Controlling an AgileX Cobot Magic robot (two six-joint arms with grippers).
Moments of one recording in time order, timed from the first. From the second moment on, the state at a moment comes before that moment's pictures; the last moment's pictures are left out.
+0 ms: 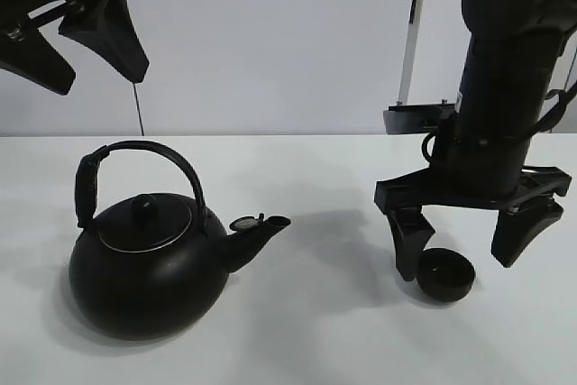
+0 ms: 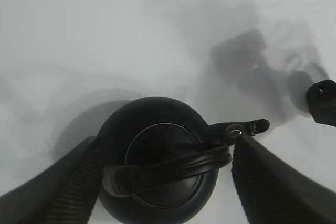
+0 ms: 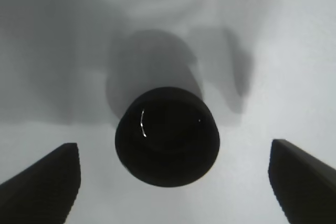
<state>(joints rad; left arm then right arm) -0.43 1.45 -1.08 -0.22 0.67 -0.04 0.34 1.90 -1.14 0.01 0.85 0.10</state>
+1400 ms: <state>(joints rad) -0.43 1.45 -1.08 -0.22 0.67 -0.04 0.34 1.94 -1.14 0.02 0.85 0.10</state>
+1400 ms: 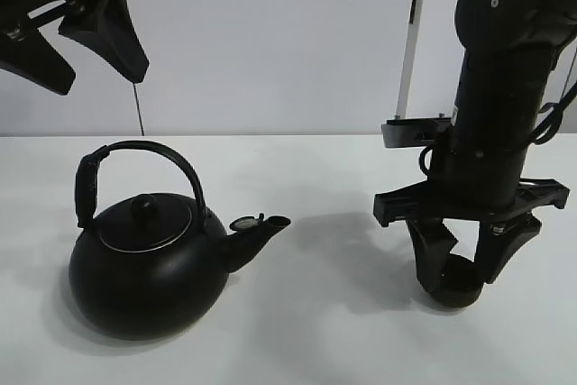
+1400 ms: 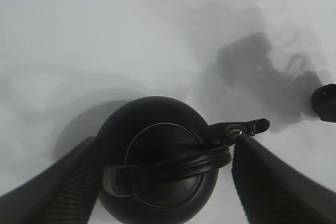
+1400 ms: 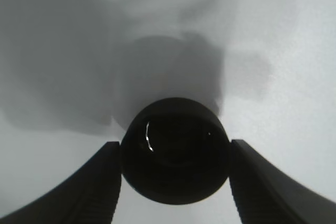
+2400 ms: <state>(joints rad) -0.43 1.45 -1.08 -0.22 0.67 -0.04 0.54 1.85 -1.16 0.14 0.72 0.06</state>
